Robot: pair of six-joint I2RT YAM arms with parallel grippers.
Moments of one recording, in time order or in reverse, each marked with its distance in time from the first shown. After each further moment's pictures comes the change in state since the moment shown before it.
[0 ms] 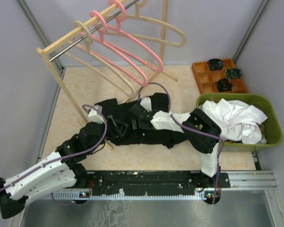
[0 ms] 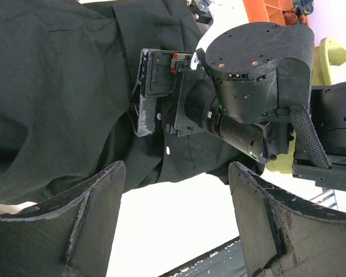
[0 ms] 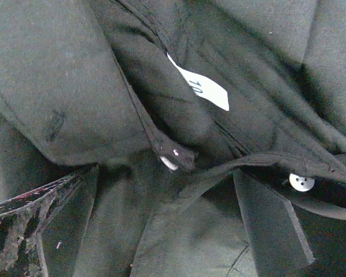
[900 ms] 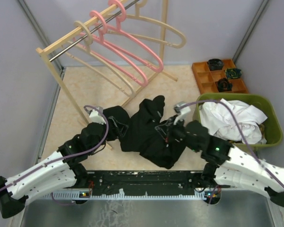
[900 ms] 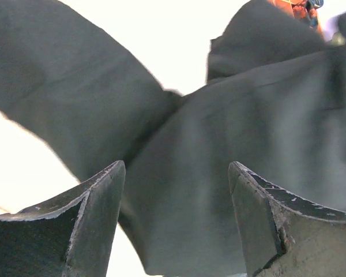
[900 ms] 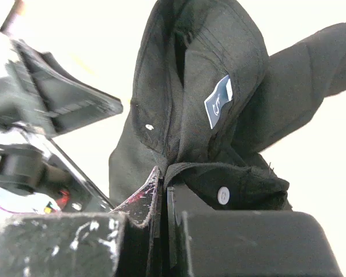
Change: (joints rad) left arm 0.000 0.010 -0.025 0.013 -0.003 0.003; right arm 0.156 -1.133 -0.515 0.126 -0.192 -0.183
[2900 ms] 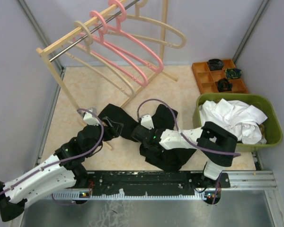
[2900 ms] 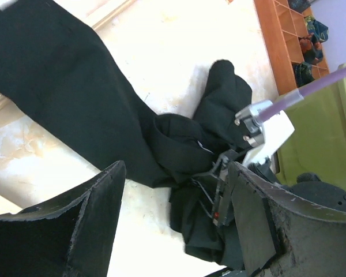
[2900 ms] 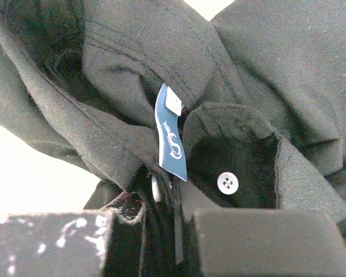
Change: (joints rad) left arm 0.006 -0.080 -0.038 -0.019 -0.100 -0.025; right arm 0.060 0.917 0.219 -0.068 0.253 0.155
